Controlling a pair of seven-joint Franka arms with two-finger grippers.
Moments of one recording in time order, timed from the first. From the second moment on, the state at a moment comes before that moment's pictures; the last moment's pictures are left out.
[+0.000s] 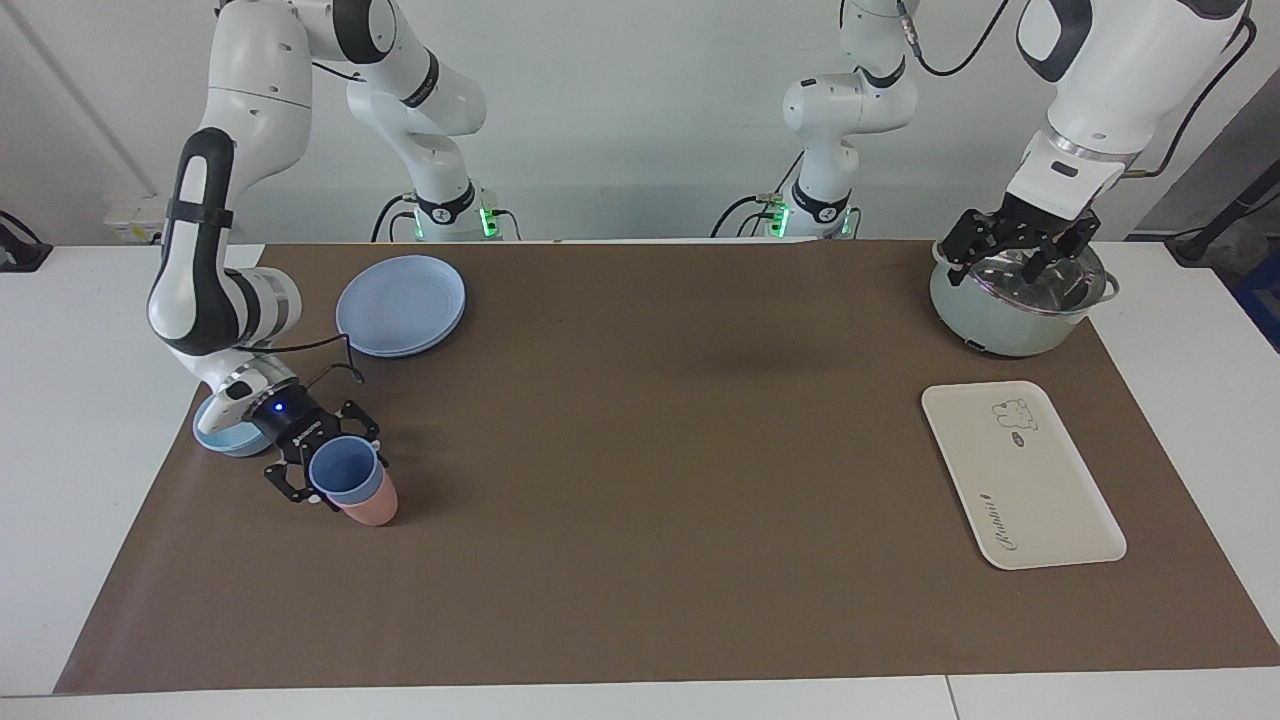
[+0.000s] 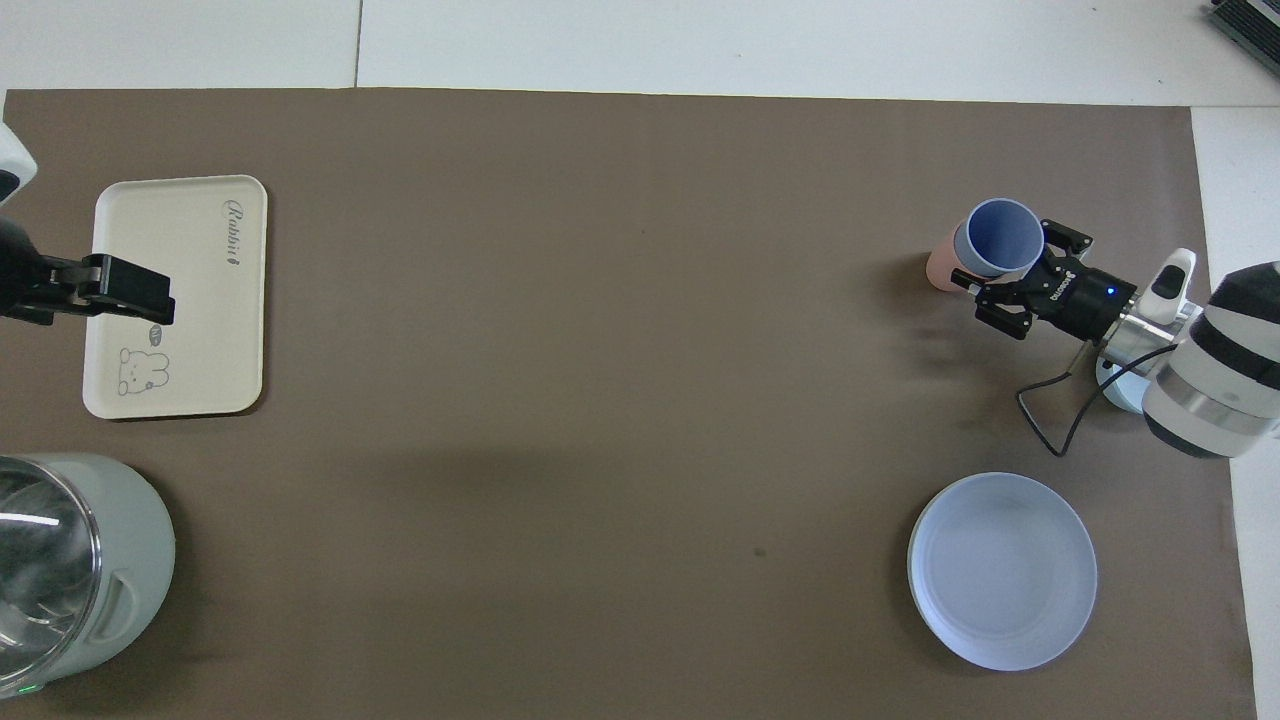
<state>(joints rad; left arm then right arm) 0.01 0.02 -0.09 -1.55 0.01 1.57 -0.02 -0.16 0.40 -0.08 -1.98 1.62 2.16 -2.25</state>
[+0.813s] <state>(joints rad) -0.01 0.00 -0.11 -1.60 0.01 1.56 -0.02 0.23 0.18 -0.08 -1.95 1.50 2.62 -1.82</state>
